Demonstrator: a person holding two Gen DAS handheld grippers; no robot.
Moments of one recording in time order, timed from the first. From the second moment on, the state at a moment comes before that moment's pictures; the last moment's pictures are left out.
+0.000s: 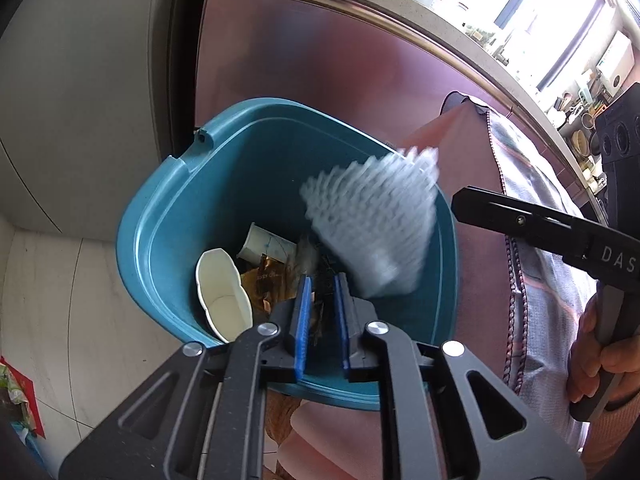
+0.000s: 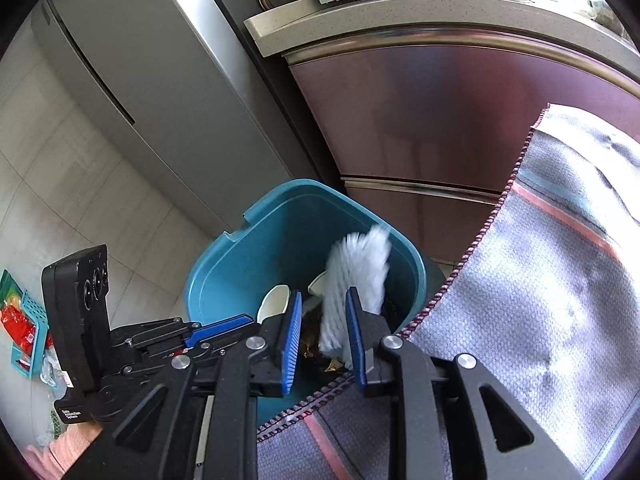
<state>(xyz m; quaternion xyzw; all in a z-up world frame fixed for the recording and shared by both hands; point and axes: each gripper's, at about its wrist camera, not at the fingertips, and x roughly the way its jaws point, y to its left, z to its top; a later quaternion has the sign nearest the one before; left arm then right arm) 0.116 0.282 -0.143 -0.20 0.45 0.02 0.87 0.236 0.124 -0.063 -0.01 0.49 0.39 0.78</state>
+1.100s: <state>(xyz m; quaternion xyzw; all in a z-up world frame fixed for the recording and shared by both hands) 0.089 0.112 -0.025 -0.08 0.33 -0.18 0.93 0.152 -0.103 0.003 0.08 0.37 0.31 0.87</state>
